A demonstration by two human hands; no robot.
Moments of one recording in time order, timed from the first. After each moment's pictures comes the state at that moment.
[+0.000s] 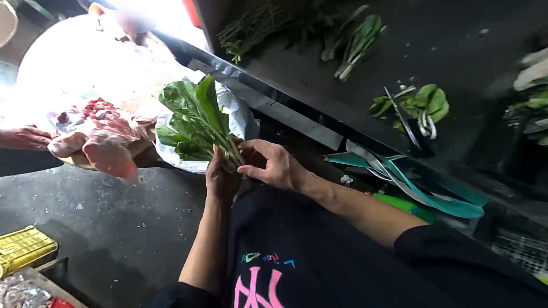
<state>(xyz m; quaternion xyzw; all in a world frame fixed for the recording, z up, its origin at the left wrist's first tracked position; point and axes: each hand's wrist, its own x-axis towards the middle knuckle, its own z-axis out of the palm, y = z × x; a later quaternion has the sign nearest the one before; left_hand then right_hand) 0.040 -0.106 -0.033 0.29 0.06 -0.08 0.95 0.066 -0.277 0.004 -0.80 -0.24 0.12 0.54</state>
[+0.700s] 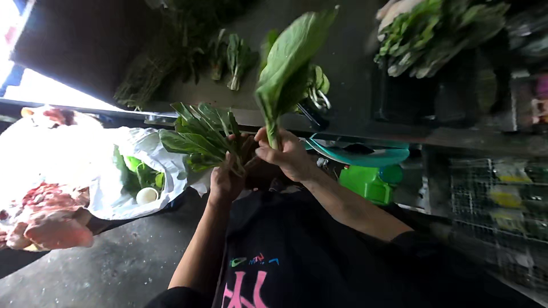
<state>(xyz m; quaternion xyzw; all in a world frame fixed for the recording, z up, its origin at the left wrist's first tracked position) 0.021 -0.364 -0.022 0.31 -0.08 -0.27 0.91 -0.018 -0.550 0.018 -0.61 0.00 -0.01 0.79</state>
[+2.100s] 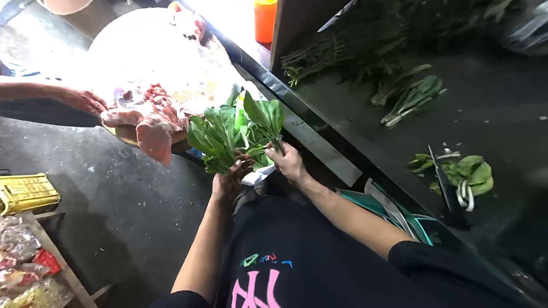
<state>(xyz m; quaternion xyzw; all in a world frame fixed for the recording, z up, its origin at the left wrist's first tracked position) 0.044 -0.011 -0.054 0.43 0.21 0.00 0.88 0.132 -0.199 -0.064 -0.75 0.04 0.27 0.61</state>
